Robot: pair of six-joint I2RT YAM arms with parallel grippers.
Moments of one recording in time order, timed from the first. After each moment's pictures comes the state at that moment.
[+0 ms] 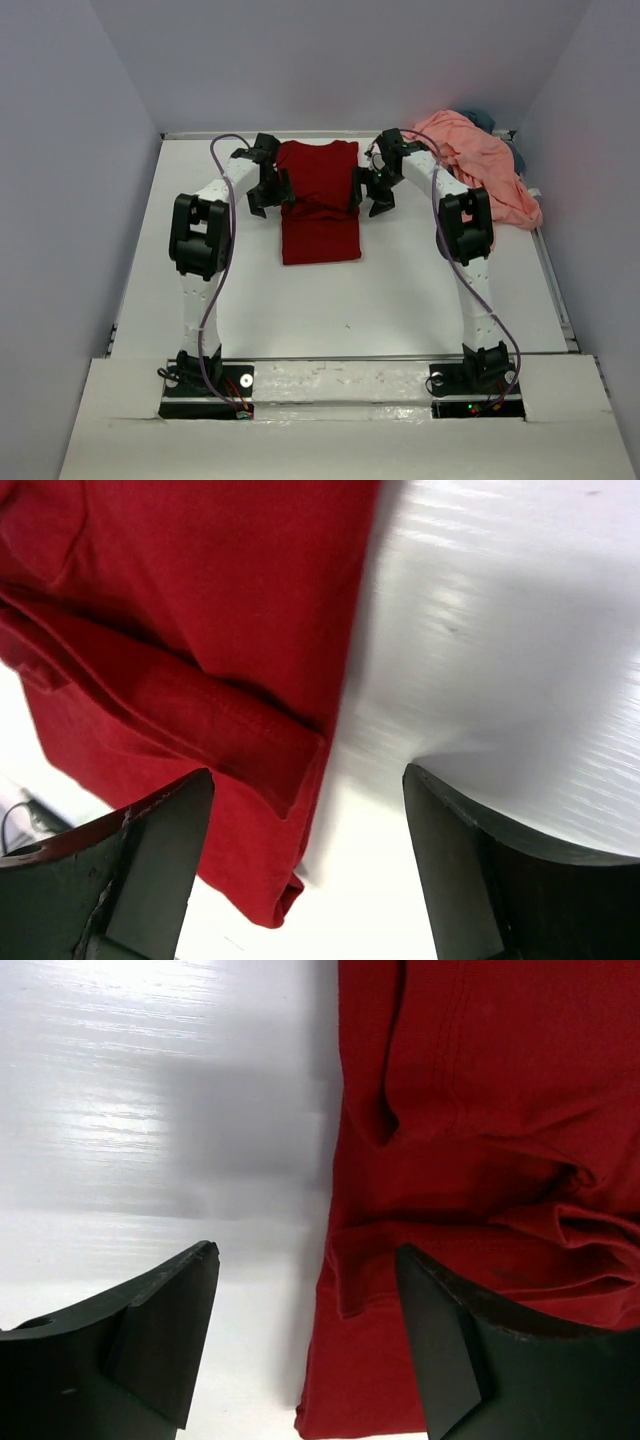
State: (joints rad) left arm -0.28 2.16 1.77 -0.81 0.02 -0.49; right arm 0.31 2.43 2.13 -0.95 -0.46 0.29
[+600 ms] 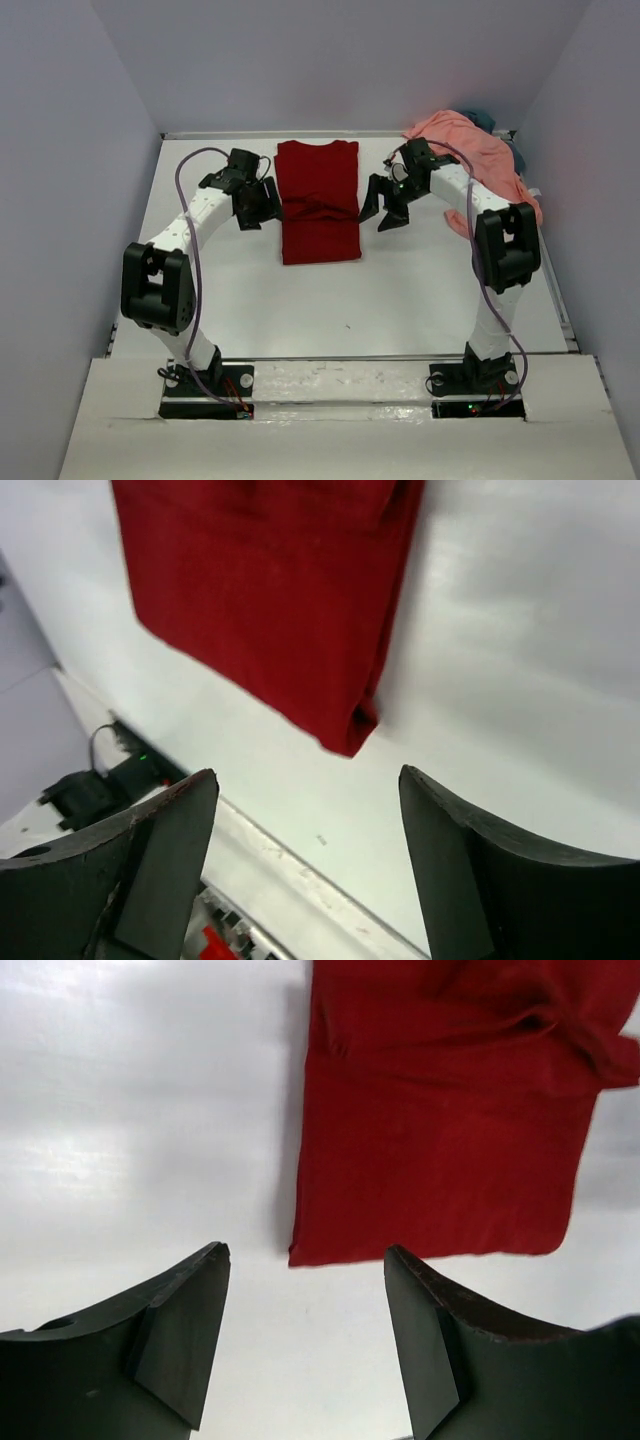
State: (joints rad) left arm -0.28 1.67 1.33 -0.68 0.08 -0.53; right arm 0.28 2.01 1.64 -0.83 -0.60 0.38
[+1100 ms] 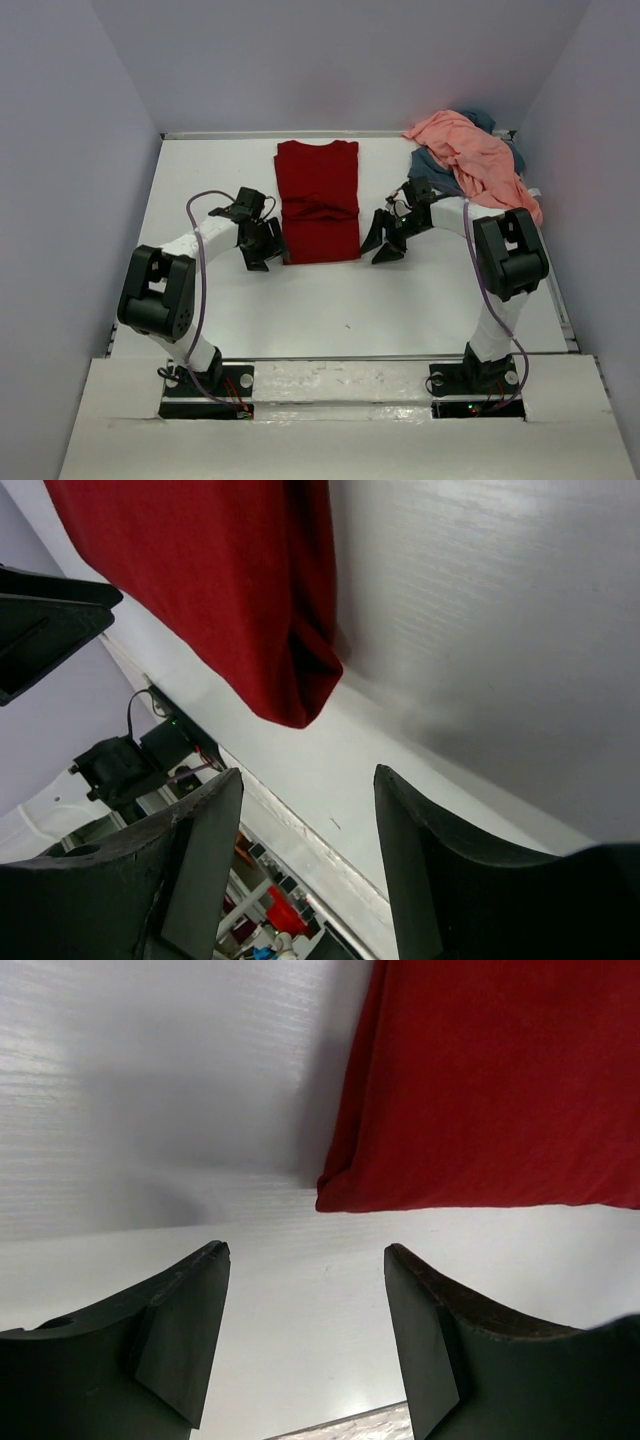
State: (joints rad) left arm -0.31 1.60 0.97 -0.57 0.19 -0.64; right arm 0.28 1.91 1.18 -0.51 -0.77 0.55
